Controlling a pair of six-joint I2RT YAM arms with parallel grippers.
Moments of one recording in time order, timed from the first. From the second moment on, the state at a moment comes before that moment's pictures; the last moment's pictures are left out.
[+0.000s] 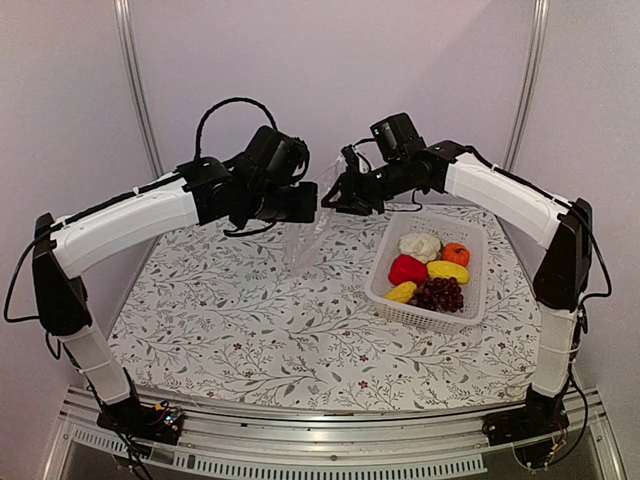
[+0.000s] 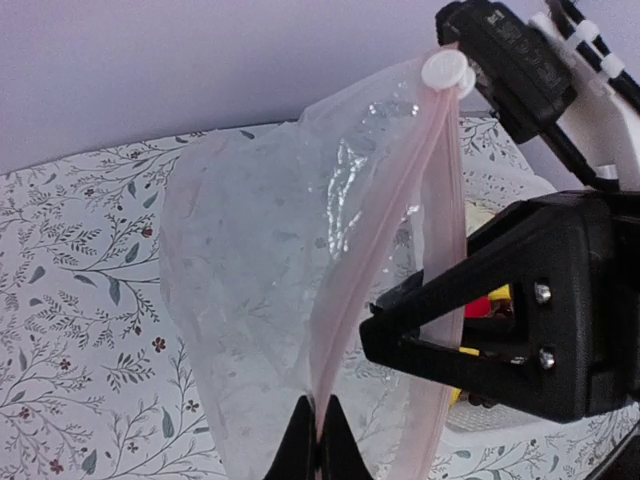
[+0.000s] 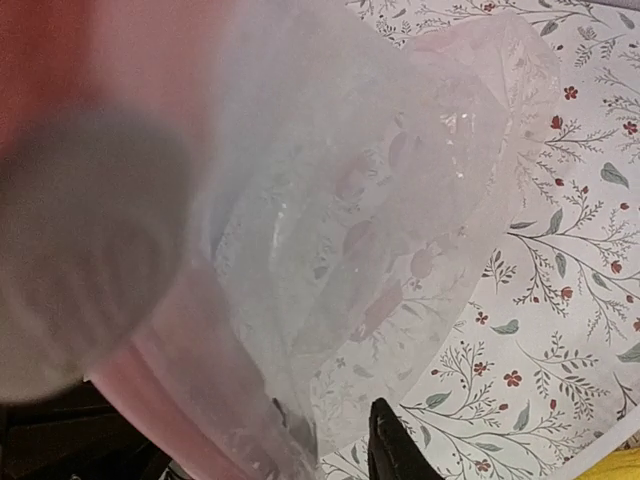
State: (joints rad) left arm -0.92 1.73 1.70 -0.63 -0.41 -0.50; right arm 0.69 1.98 1.98 -0.66 -0.46 0.62
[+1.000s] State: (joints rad) left arm -0.90 1.70 1.66 -0.62 -0.57 -0.53; right arm 0.65 1.90 1.94 -0.77 -0.40 0.56
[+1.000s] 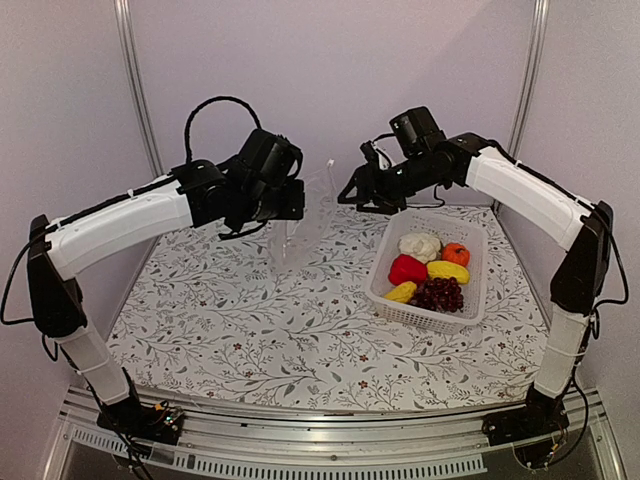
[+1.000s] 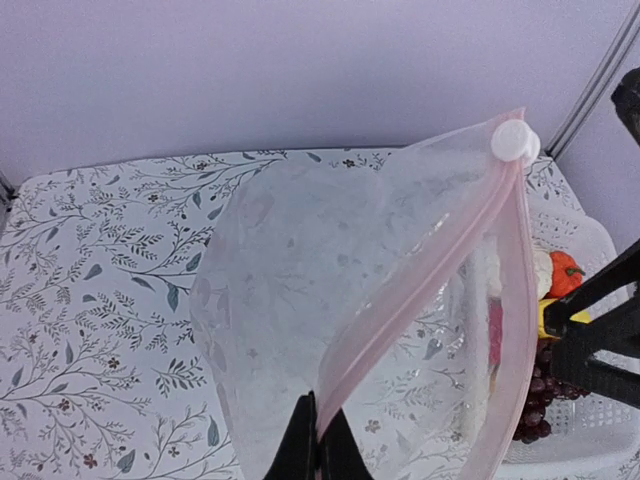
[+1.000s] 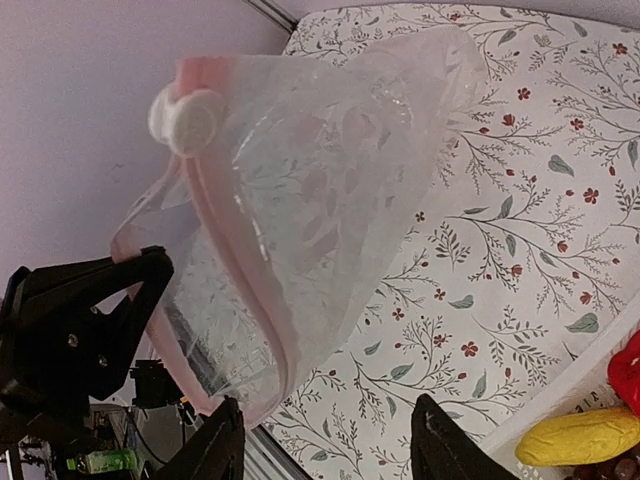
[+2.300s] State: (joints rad) left arm -0.87 1.73 1.68 -0.60 -0.44 -0.38; right arm 0.28 1.81 1.54 -0.81 -0.20 0.48
